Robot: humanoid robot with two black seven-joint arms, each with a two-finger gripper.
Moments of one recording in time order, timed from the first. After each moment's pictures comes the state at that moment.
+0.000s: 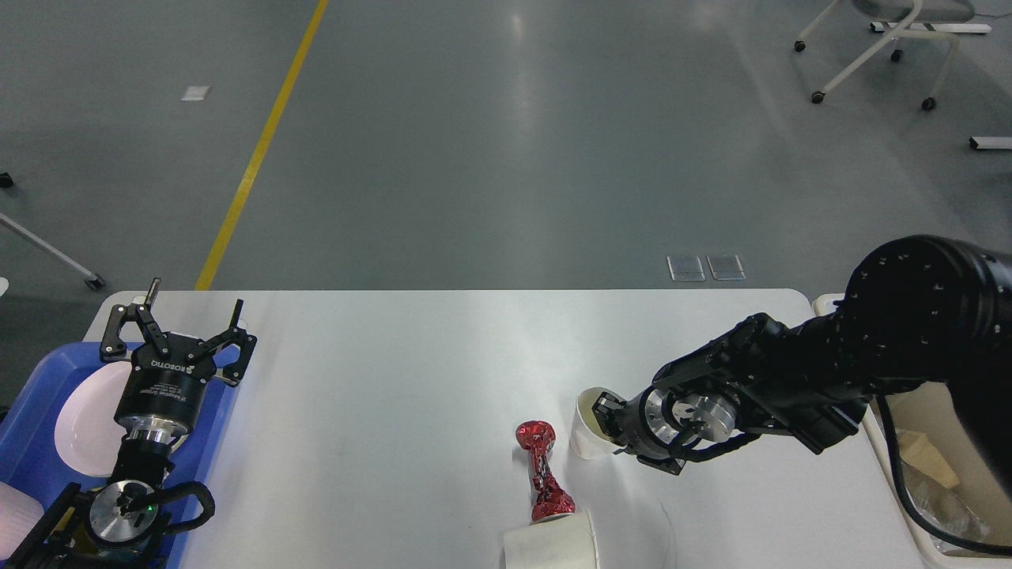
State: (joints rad) left arm -0.21 0.15 -1.51 -0.81 0.13 -0.65 -0.15; right arm 1.46 0.03 -1.10 1.16 0.58 0.02 -0.12
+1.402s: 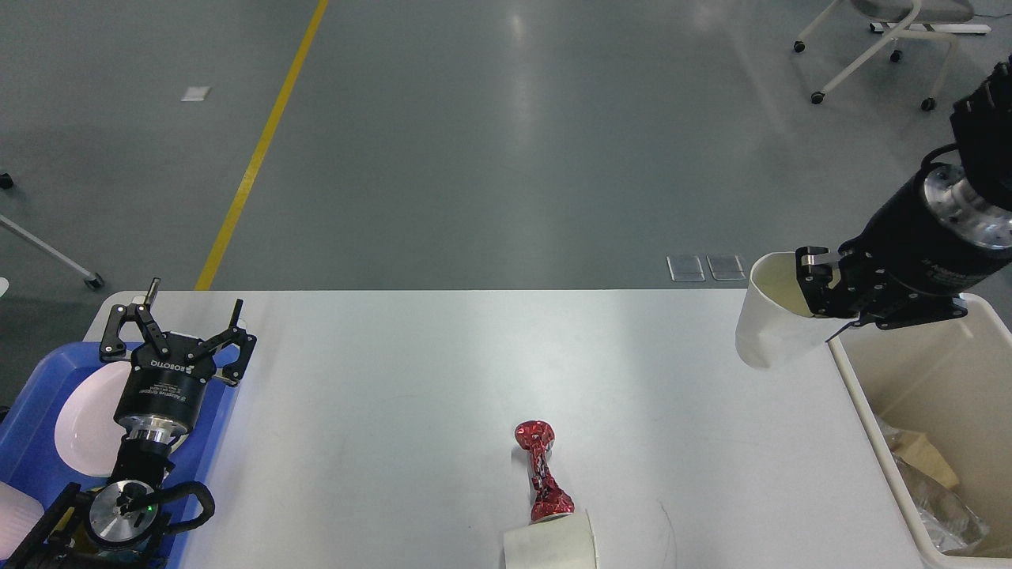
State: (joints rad) left arm -0.21 0.15 -1.51 -0.81 0.13 -0.65 -0.15; right arm 2.49 -0.37 -1.48 1.65 0.10 0.71 -0.12
